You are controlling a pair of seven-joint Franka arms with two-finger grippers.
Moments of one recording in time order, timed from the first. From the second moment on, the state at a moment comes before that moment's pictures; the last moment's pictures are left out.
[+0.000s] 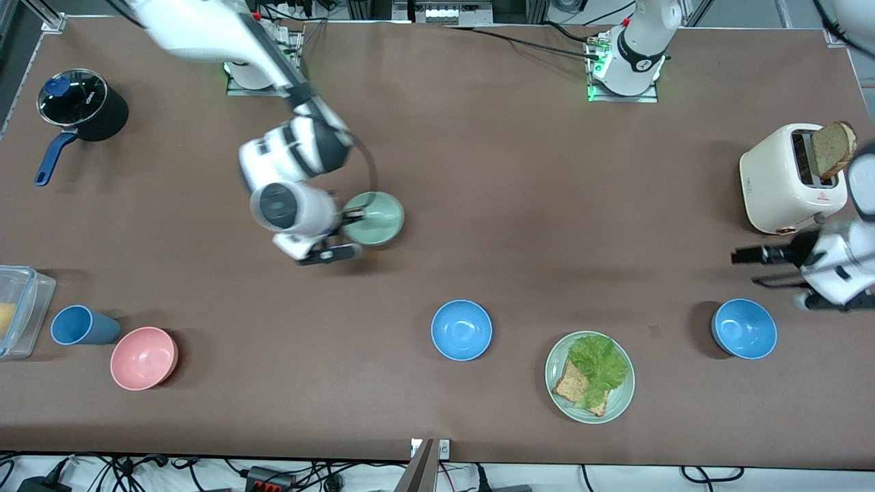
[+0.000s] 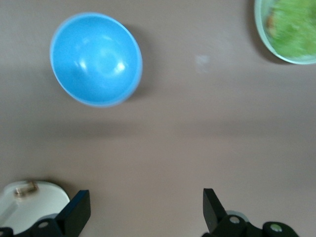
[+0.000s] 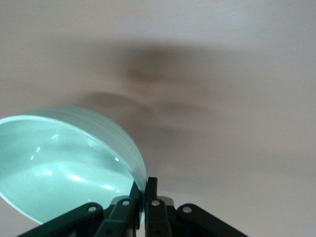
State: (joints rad) left arm 0.20 0.53 -0.01 -1.41 -0.03 1.74 0.18; right arm 0.40 0.56 0.18 -1.71 0.13 2.03 0.38
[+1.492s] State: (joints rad) left arm 0.34 0.87 -0.02 -1.32 -0.03 2.17 0.55; right arm 0.25 0.52 0.13 -1.26 0.11 1.67 0.48
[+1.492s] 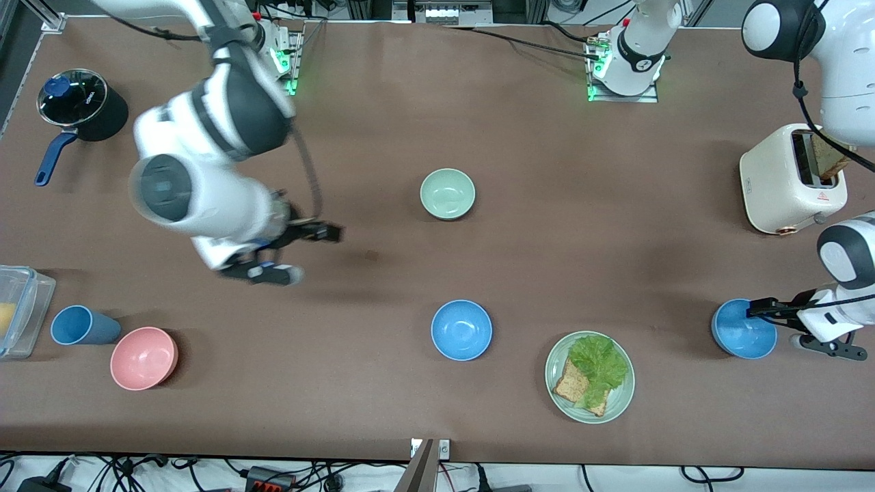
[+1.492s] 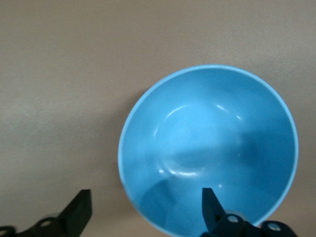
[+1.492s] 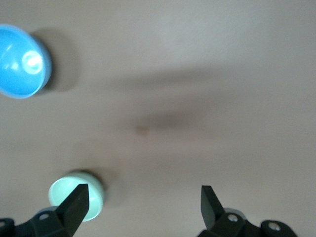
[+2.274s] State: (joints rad) left arm 0.31 0.89 -0.02 -1.31 -0.03 2.20 0.55; right arm 0.04 0.38 0.03 -1.25 -0.01 1.66 0.31
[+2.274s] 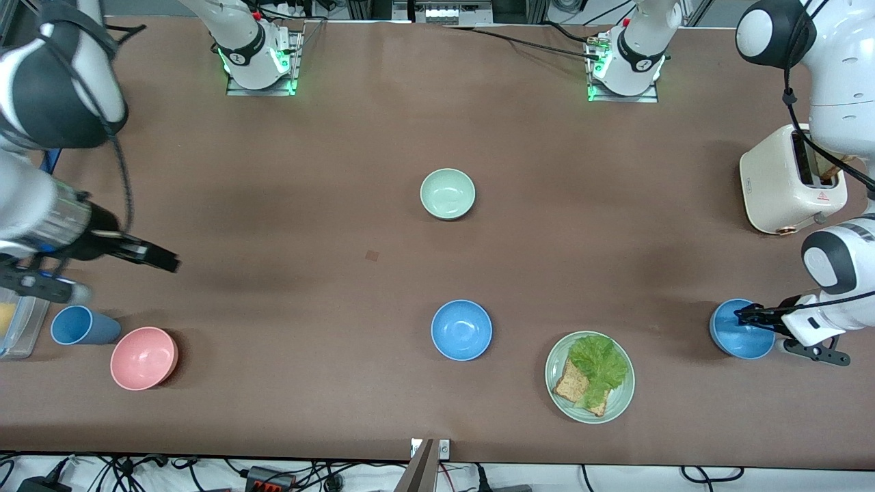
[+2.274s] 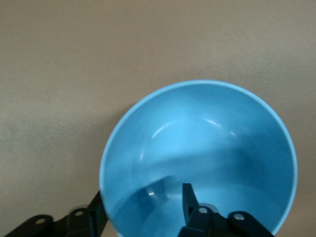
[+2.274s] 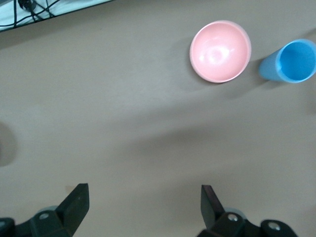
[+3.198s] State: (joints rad) left arm 0.29 0.88 -0.02 -1.27 0.04 2.16 0.44; right arm -0.06 0.20 0.00 -1.39 -0.01 1.59 0.03
